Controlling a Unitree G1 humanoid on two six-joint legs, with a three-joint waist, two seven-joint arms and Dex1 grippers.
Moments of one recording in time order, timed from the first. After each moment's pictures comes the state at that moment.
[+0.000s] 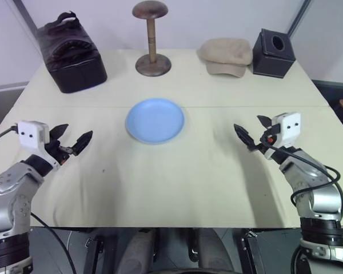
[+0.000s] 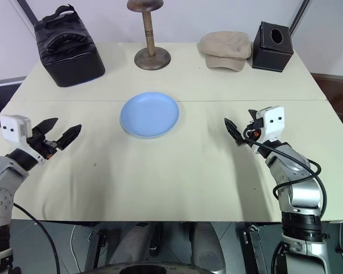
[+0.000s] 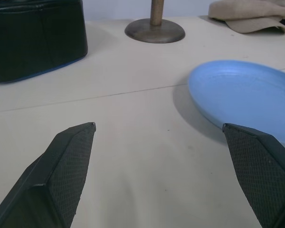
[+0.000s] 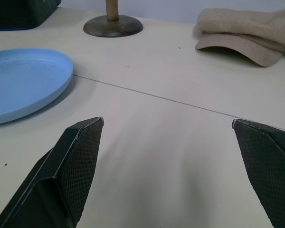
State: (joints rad) left arm -0.08 0.61 0.46 -0.17 -0.55 0.44 -0.59; right arm -0.22 -0.49 -0.24 -0.12 0.37 0.36 0.49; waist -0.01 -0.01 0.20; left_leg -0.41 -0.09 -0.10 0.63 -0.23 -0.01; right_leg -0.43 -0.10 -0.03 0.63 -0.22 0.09
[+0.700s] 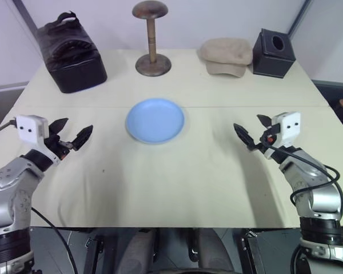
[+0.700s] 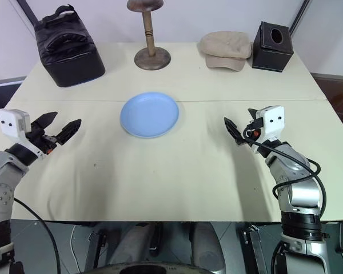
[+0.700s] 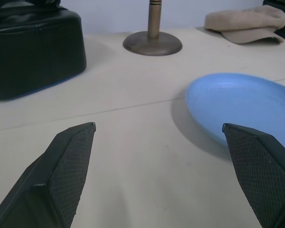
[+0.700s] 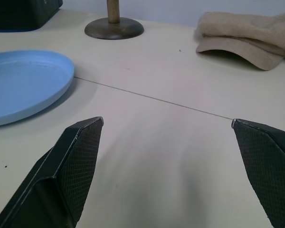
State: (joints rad) left arm -0.12 0.61 0.45 -0.17 -0.55 0.44 -0.59; right arm -0.22 -0.49 -0.24 -0.12 0.36 0.34 0.49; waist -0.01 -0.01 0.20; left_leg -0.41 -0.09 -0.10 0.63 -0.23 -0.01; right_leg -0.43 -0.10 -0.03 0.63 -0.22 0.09
